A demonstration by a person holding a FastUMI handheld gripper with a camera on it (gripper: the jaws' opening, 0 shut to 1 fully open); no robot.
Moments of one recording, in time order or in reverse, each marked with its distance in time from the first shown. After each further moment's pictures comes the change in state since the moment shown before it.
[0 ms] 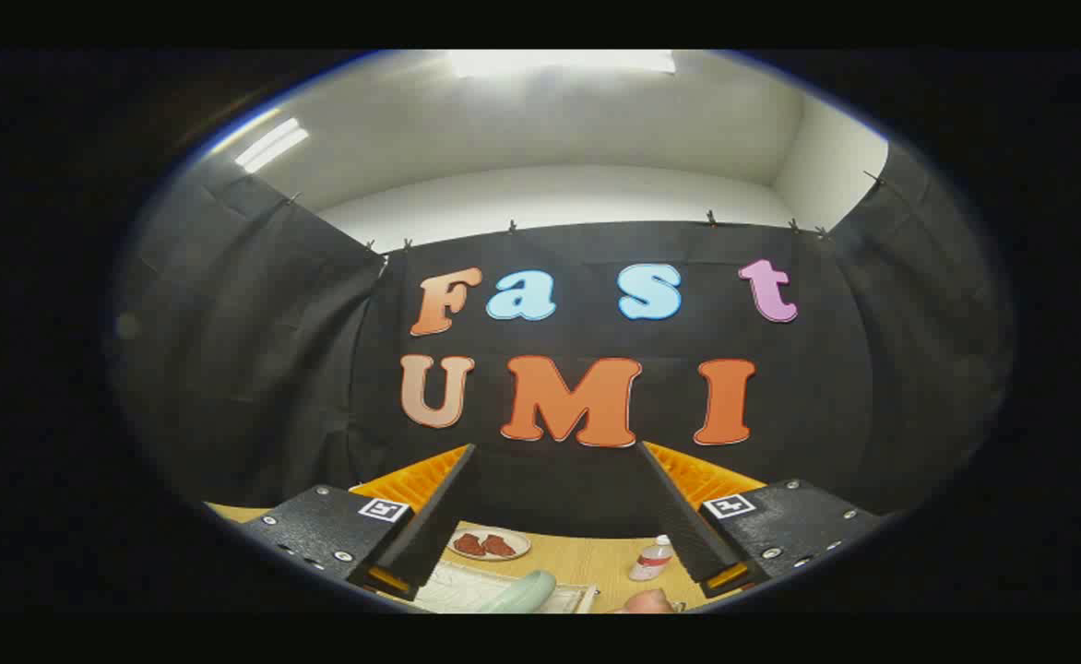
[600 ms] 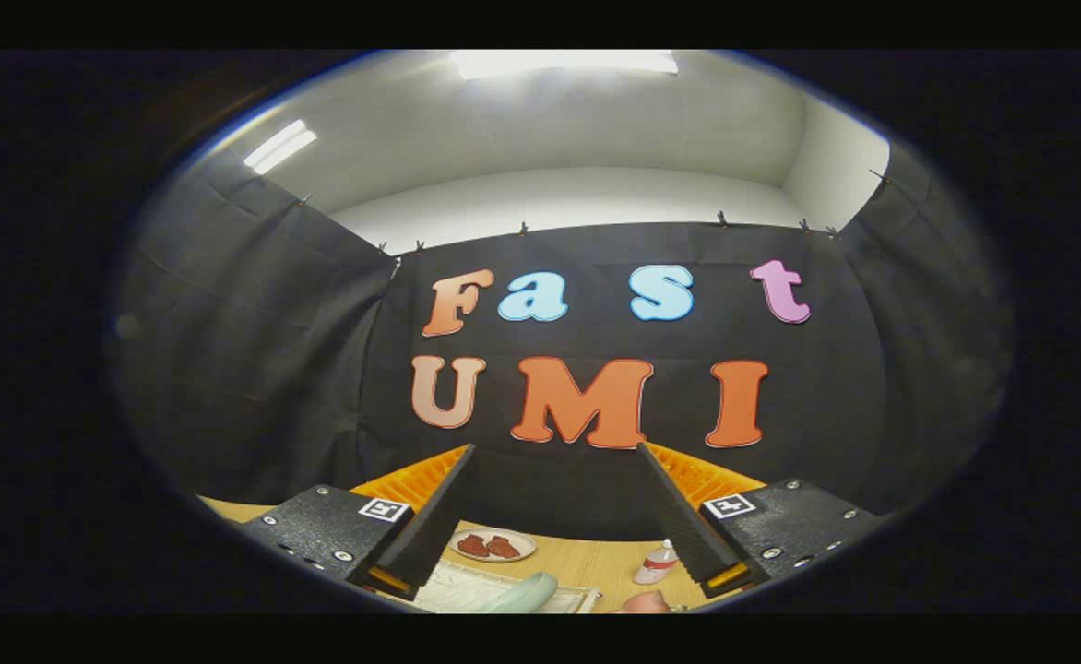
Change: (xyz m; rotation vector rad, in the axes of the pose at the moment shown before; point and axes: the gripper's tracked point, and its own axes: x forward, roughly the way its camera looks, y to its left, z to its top) arm 0.006 -0.002 -0.012 -0.015 -0.011 0.030
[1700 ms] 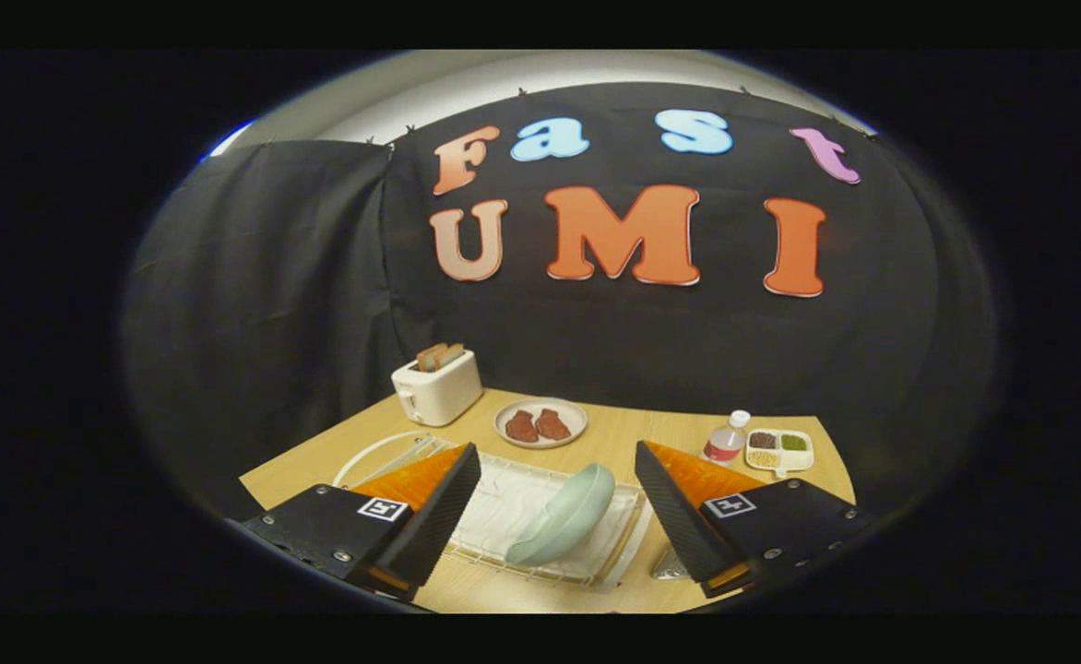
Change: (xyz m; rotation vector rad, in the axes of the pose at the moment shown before) arm -0.020 0.041 -0.170 0.101 0.702 0.144
